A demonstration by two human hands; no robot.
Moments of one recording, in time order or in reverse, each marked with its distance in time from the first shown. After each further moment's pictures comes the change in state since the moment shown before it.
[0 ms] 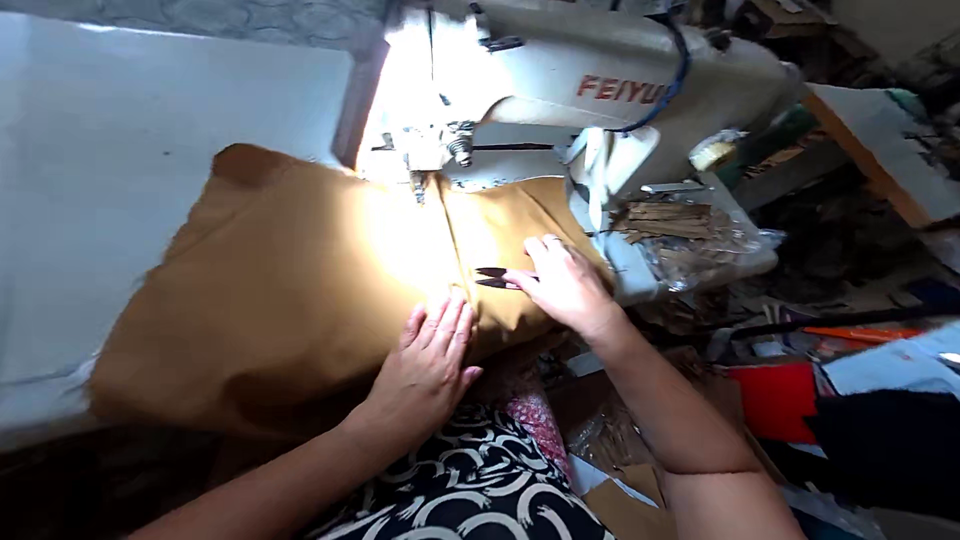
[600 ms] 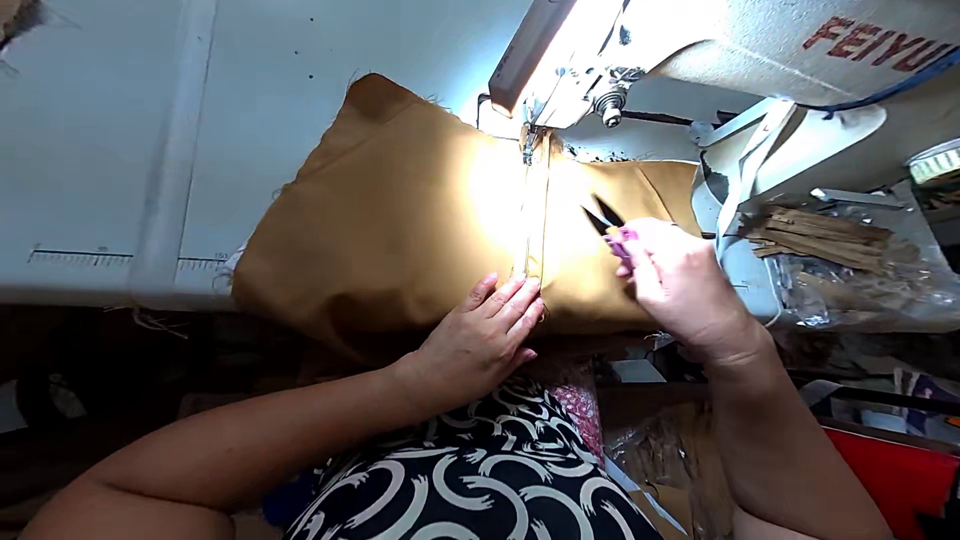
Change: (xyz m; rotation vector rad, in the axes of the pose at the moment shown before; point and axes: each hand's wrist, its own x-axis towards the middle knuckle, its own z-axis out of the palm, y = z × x) left_hand -0.014 -0.011 -0.021 -0.007 -0.017 0.080; right_hand -0.009 -0.011 -0.014 0.161 0.185 -0.433
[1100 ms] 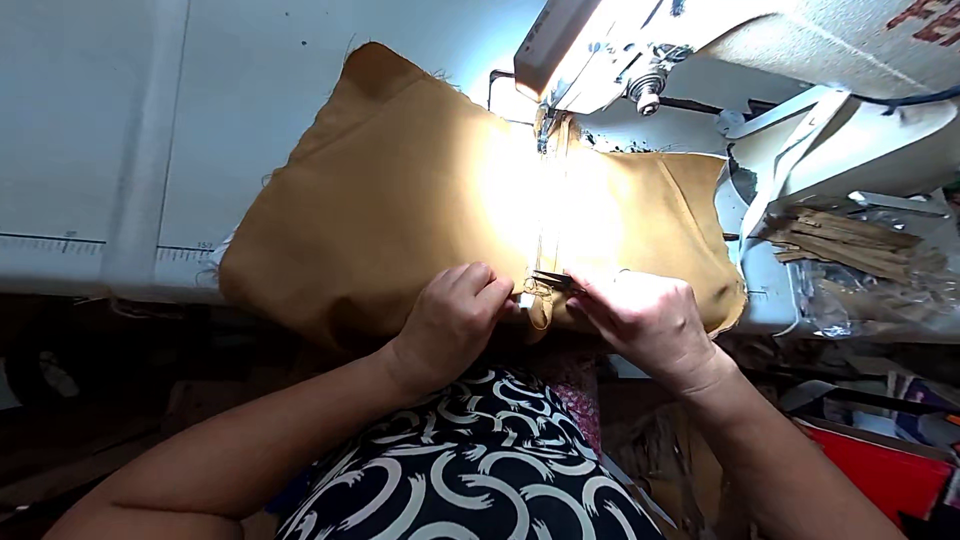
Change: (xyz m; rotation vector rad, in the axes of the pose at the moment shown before) left_hand 0.002 -0.020 -0.008 -0.075 0.243 -0.238; right_hand -0.015 -0.008 0.034 -0.099 -0.026 -0.250
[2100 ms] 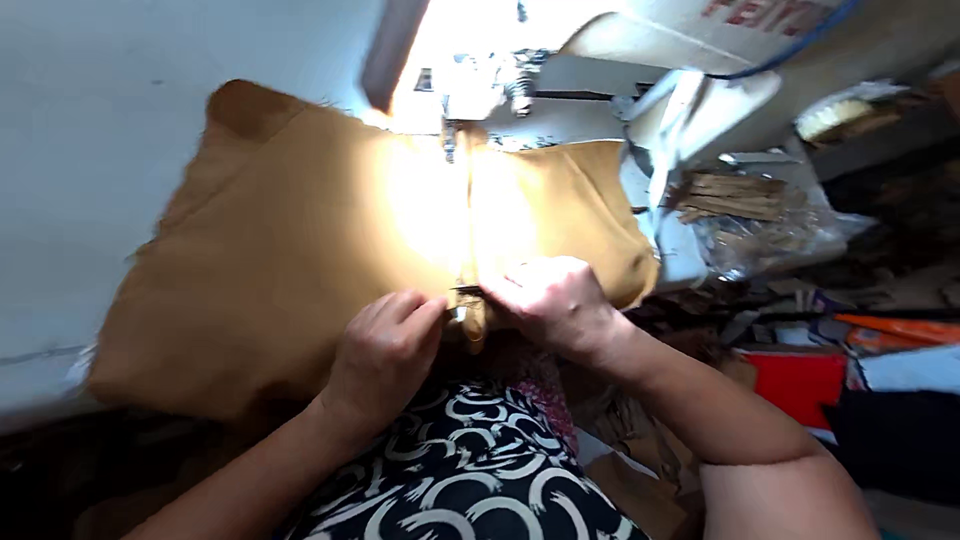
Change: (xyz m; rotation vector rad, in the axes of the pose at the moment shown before) left_hand 0.002 0.007 0.003 -0.023 0.006 0.004; right_hand 0.014 -0.011 0.006 -0.147 0.063 -0.028
